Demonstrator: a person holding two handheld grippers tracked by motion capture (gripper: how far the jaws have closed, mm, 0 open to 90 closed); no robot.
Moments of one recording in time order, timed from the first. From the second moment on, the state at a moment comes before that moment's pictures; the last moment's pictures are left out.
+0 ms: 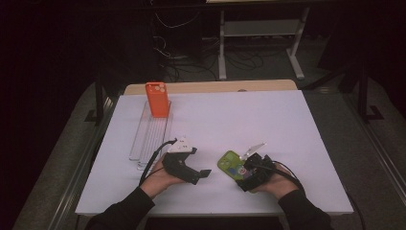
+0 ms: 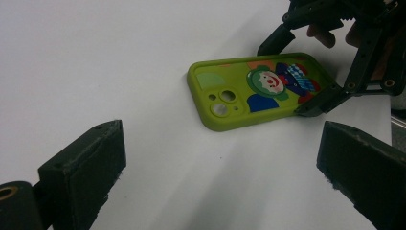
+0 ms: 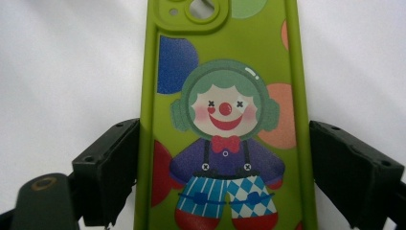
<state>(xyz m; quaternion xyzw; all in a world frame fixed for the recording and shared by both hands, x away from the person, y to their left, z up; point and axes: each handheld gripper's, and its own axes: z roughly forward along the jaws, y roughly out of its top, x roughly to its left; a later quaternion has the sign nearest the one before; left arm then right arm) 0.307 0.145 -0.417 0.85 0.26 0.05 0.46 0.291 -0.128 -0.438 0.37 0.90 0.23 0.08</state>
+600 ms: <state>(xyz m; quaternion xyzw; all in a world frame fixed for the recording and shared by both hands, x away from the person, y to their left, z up) 0.309 0.147 -0.416 0.85 0.25 0.05 0.46 0.297 -0.137 -0.434 0.36 0.90 0.25 0.07</state>
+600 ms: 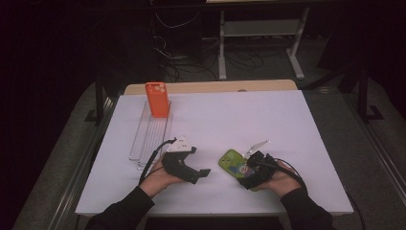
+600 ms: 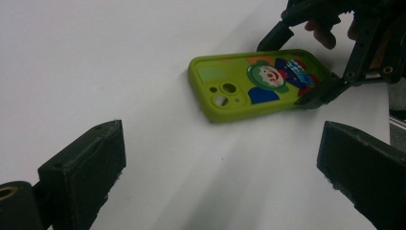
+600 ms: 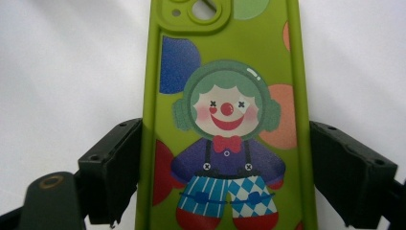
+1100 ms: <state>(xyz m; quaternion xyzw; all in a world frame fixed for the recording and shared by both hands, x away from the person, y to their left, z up) 0.308 0.146 -0.408 0.86 0.23 0.05 0.46 0.311 -0.147 -0.412 0.34 0.90 0.26 0.08</state>
